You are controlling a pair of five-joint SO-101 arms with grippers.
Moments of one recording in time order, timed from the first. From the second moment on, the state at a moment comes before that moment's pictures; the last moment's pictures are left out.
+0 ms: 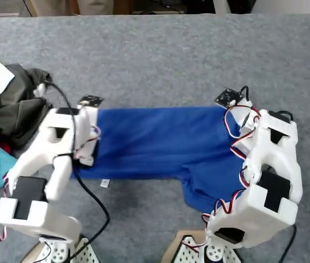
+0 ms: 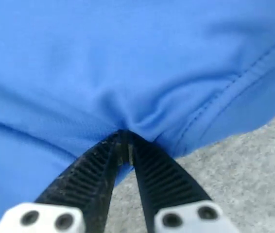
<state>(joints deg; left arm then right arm) -1.5 2.1 35.3 66.8 -18.9 22.9 9.3 30.6 47.8 62.4</state>
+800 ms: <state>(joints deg) -0.8 -30.2 39.1 76.6 -20.0 23.1 4.4 29.6 53.8 64.4</state>
